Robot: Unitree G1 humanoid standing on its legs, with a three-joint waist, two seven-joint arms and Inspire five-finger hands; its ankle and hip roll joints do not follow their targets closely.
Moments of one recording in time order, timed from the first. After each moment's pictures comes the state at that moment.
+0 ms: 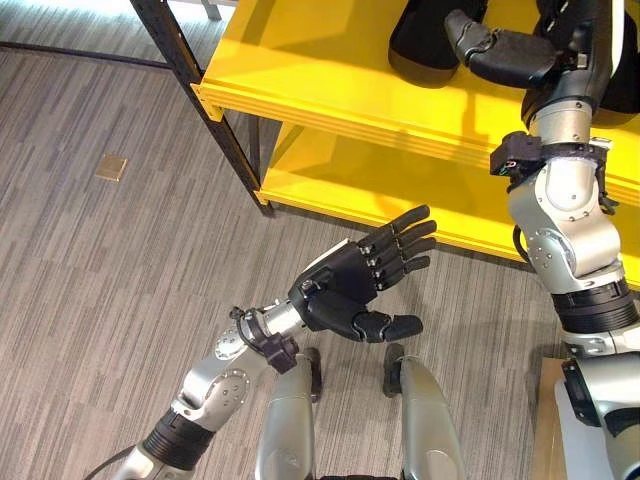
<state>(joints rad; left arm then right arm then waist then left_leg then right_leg) -0.23 0.49 -0.36 -0.18 -0.97 0.05 -0.55 -0.89 -0.61 0.18 0.05 0.55 0.00 -0.53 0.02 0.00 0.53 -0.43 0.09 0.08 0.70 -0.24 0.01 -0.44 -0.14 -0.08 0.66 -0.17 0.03</state>
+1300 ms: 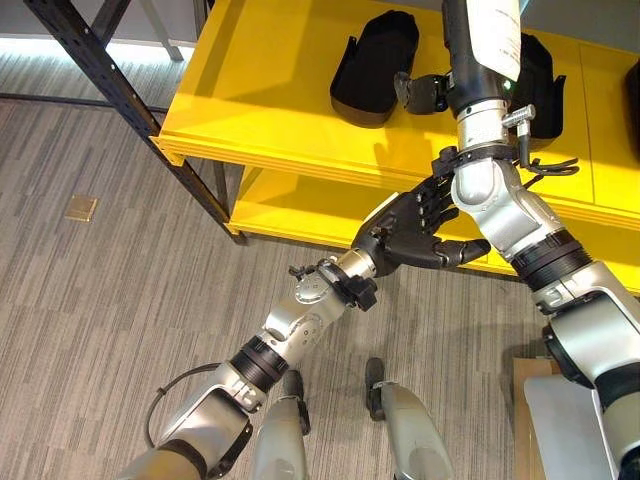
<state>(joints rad) -0.69 0.22 -0.56 0.23 -0.88 -0.01 -0.16 -1.18 -0.54 0.56 0.56 -0.17 -0.06 -0.65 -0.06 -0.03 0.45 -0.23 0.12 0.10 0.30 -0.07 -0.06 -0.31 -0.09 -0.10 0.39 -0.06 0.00</state>
